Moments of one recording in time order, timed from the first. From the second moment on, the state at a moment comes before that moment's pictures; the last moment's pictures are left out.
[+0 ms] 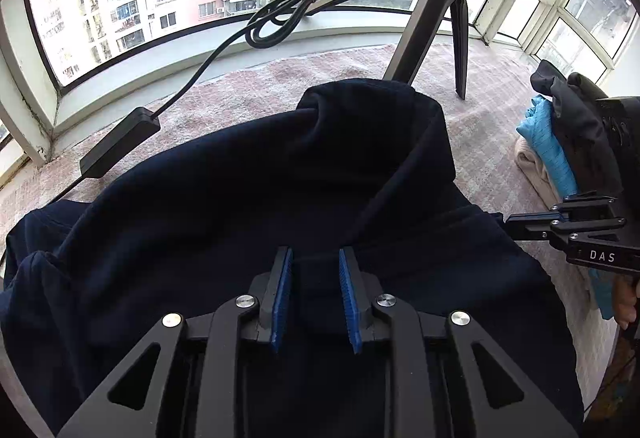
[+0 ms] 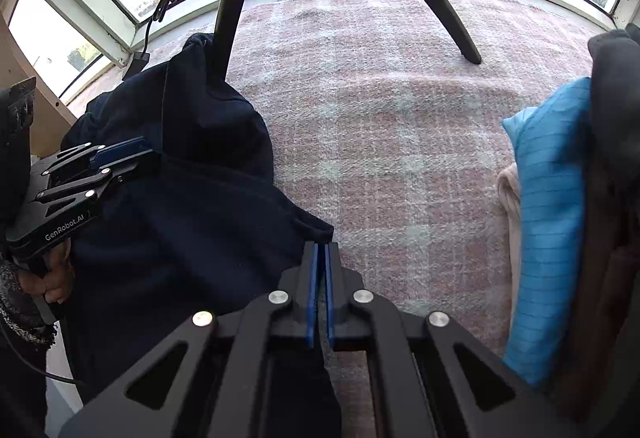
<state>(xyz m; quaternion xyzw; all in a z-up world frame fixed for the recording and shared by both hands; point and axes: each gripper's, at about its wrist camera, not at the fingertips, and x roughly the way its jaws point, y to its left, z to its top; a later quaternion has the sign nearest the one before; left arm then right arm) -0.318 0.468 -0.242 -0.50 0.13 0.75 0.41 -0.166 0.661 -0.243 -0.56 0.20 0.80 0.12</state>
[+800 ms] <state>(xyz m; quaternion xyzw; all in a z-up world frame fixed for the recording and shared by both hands) -0.312 0.466 -0.231 -0.48 0.17 0.75 0.42 -0.174 0.649 -0.246 -0.58 0.16 0.80 0.07</state>
